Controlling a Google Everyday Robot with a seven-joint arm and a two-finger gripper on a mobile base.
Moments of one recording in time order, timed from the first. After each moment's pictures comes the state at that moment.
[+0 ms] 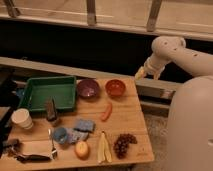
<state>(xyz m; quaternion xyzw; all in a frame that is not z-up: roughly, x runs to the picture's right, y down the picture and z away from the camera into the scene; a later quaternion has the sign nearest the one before) 0.250 -0.062 0.800 -0.18 0.11 0.71 0.67</state>
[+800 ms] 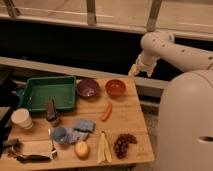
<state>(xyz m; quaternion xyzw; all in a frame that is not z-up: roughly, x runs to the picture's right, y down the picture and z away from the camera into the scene) 0.196 -0.086 0.801 -0.17 0.11 0.67 0.71</state>
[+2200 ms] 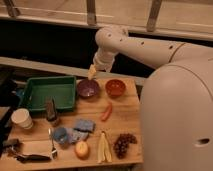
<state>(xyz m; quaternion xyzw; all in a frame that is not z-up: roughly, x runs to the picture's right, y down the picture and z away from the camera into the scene) -0.020 -0.084 0.763 -0.26 0.01 0.52 0.81</state>
